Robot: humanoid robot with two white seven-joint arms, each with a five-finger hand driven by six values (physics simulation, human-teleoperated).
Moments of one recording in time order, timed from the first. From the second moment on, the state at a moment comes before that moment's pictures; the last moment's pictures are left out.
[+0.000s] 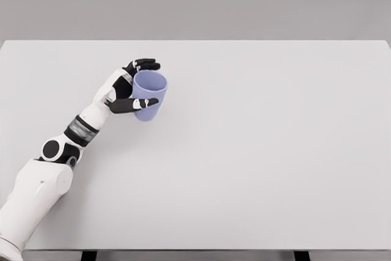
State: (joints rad) left arm -0.47 0.32 -0.54 -0.92 0.79 -0.61 -0.61; right arm 0.01 0.00 -0.07 -0.01 0.08 -0.06 0.08
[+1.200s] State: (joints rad) left arm -0.44 0.46 -0.52 -0.96 0.75 -0.61 -0.61; right arm 0.01 0.00 -0.07 -0.01 0.08 -0.06 0.08
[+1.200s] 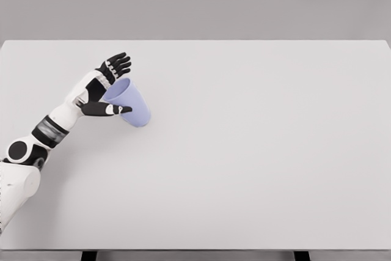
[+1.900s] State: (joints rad) left arm -0.43 0.48 -0.50 -1.09 0.67 -0.61 -0.61; right arm 0.01 0.00 -0.07 -0.01 0.08 -0.06 0.08
